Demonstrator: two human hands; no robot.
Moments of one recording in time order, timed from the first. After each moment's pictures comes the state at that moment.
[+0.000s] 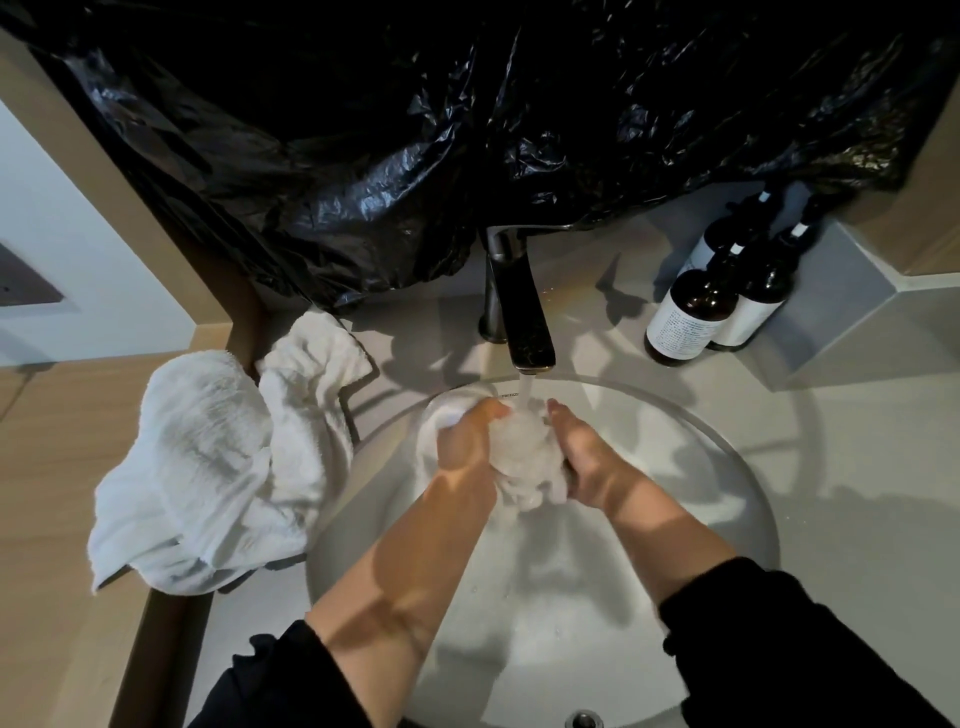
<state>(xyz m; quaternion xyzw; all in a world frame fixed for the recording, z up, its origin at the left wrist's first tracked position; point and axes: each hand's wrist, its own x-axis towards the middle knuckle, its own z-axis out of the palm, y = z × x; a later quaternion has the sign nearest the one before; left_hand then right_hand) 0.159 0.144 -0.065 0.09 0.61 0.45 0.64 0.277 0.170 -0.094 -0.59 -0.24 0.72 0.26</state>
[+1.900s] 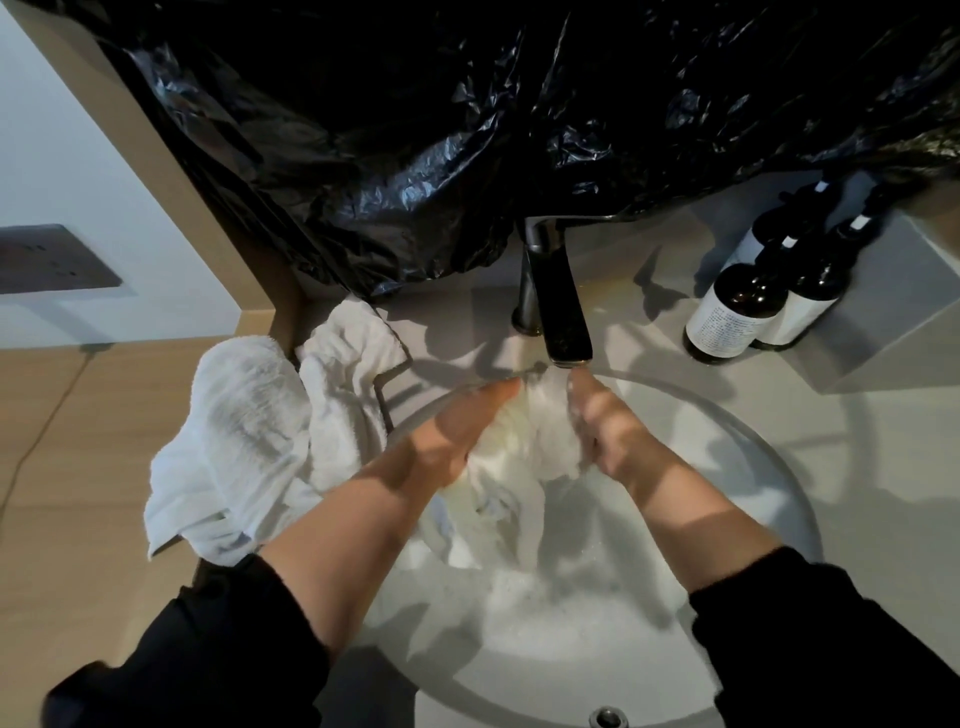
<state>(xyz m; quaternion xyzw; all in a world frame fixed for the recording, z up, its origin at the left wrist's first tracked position) 0.115 0.146 -0.049 0.30 0.58 0.36 0.67 0.255 0.179 -0.066 -0.60 -0.33 0.67 0.29</state>
